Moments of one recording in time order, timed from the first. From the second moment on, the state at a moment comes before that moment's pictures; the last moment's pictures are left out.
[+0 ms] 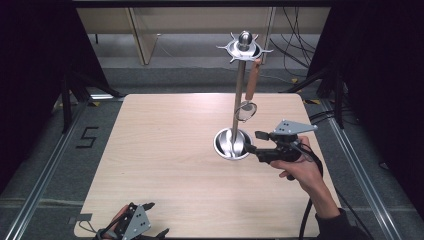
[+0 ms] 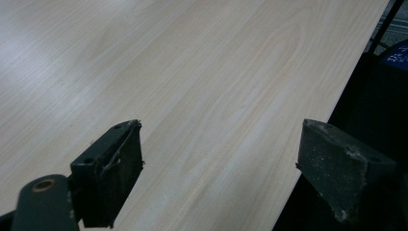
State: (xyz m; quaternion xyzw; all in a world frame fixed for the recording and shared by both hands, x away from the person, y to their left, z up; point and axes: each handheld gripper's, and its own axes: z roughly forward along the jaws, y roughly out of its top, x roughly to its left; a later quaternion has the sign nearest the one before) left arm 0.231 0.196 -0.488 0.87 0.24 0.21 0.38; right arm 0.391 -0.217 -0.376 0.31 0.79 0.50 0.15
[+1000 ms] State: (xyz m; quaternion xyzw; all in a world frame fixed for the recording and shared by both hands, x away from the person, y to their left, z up) left arm 0.229 0.197 -0.488 0.87 0.24 0.21 0.38; right arm 0.385 -0.202 -0.400 0.29 0.82 0.48 0.13
